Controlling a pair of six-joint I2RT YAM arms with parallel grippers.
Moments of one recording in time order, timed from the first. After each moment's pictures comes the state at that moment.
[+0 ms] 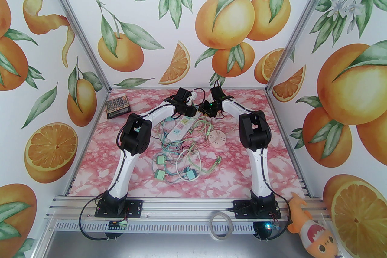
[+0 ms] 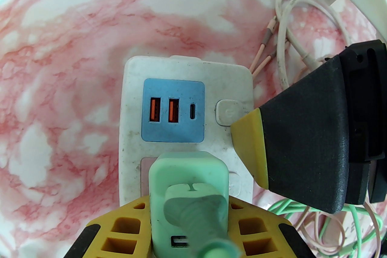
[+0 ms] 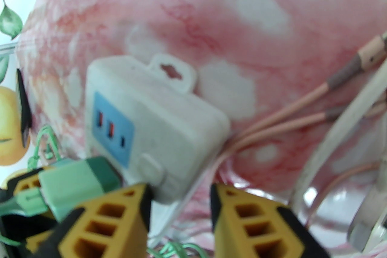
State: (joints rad) left arm -0.53 2.37 1.94 -0.48 0.20 -0.12; right arm 0.27 2.33 1.82 -0.55 -0.42 0.64
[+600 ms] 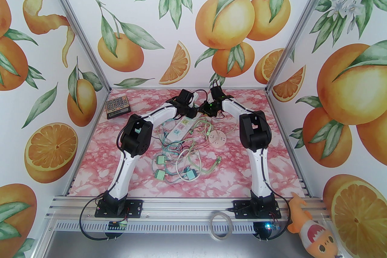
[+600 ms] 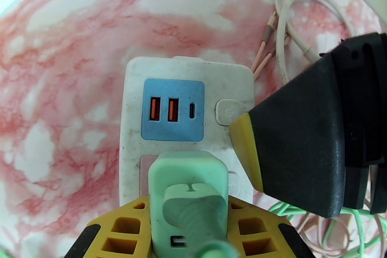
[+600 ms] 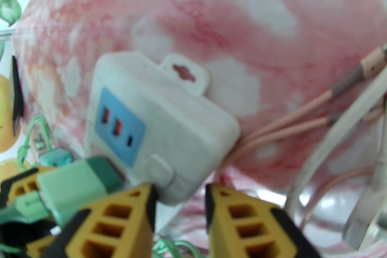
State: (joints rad) left arm -0.58 2.33 1.89 -0.45 0.07 -0.07; right arm 0.27 2.32 1.83 -0.59 -0.40 0.58
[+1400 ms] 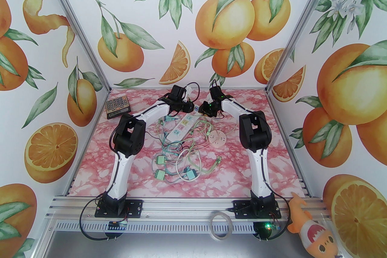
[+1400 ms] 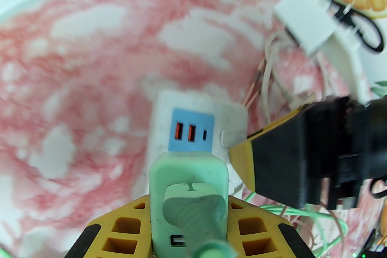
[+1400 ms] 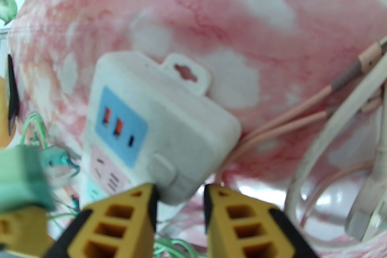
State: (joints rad) left arm -0.50 2.24 1.84 -0.37 0.22 -0.21; right arm 0.28 2.32 1.83 -0.60 -0.38 0.57
